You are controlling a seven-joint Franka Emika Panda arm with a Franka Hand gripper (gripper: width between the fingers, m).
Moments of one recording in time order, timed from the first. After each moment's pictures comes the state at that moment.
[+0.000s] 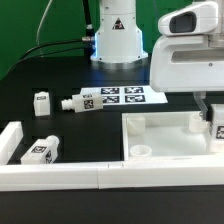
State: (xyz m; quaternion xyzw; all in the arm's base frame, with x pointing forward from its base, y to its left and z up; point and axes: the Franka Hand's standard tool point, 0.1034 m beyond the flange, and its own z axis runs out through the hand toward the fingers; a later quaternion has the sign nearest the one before) arm 0.641 0.114 0.076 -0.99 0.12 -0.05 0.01
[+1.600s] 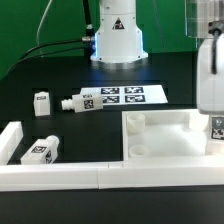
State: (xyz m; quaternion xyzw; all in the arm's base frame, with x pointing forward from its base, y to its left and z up) arm 0.642 0.111 0.076 -0.56 0.83 0.01 0.05
